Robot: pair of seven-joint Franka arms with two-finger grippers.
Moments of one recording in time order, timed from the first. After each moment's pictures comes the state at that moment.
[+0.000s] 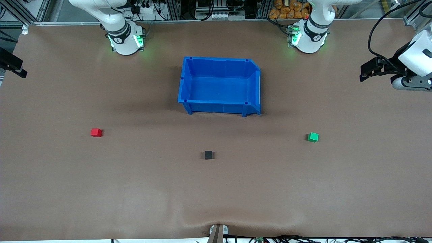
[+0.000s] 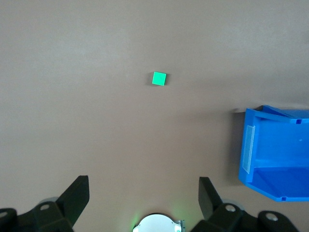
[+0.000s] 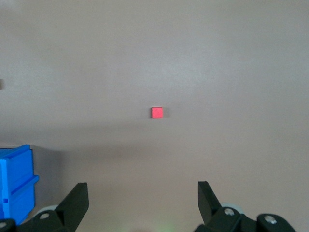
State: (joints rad) left arm -0.05 -0.02 -0.05 -1.57 0.03 1.48 0.01; right arm 0.03 -0.03 -0.11 -1.43 -0.03 1.41 -0.06
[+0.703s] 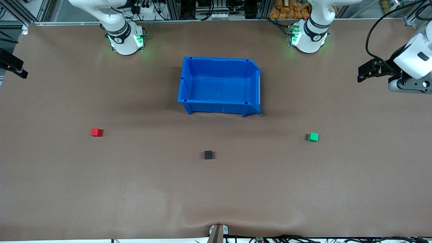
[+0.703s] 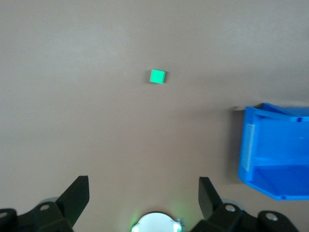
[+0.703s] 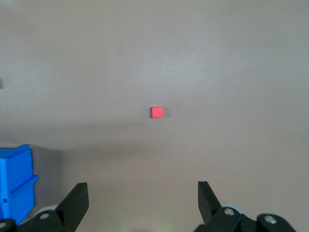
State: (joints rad) left arm -0.04 0.00 -0.06 -1.57 0.00 1.48 0.00; right arm 0.03 -0.02 -0.11 -1.43 -0.03 1.41 -0.06
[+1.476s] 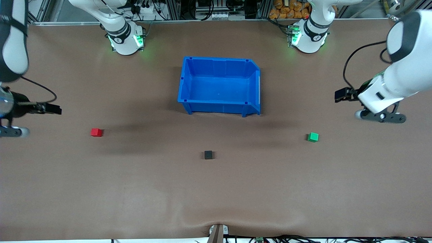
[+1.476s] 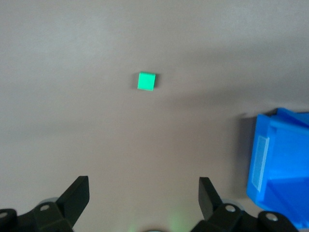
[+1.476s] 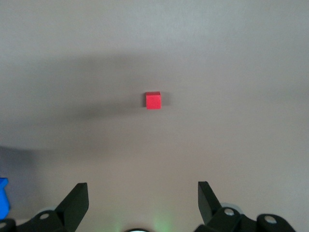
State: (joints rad) left arm -0.05 0.11 -0.08 -1.76 0.01 1.72 0.00; right arm 0.01 0.31 -0.12 -1.46 -0.04 1.47 -0.06
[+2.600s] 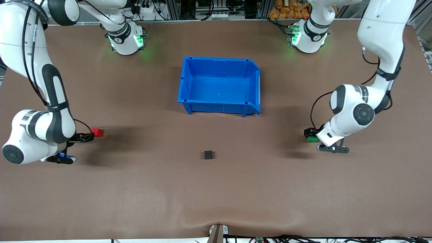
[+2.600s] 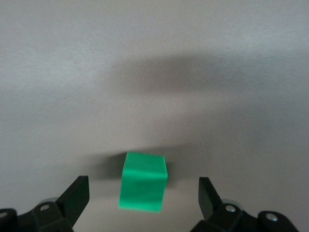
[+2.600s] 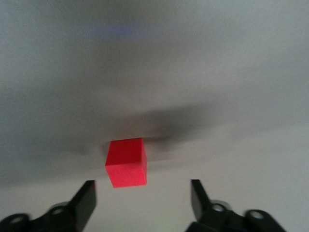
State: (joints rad) left arm -0.03 0.50 -0.08 -2.04 0.02 2.51 0.01; right arm -0.08 0.71 -0.11 -1.54 0.02 1.76 -0.05
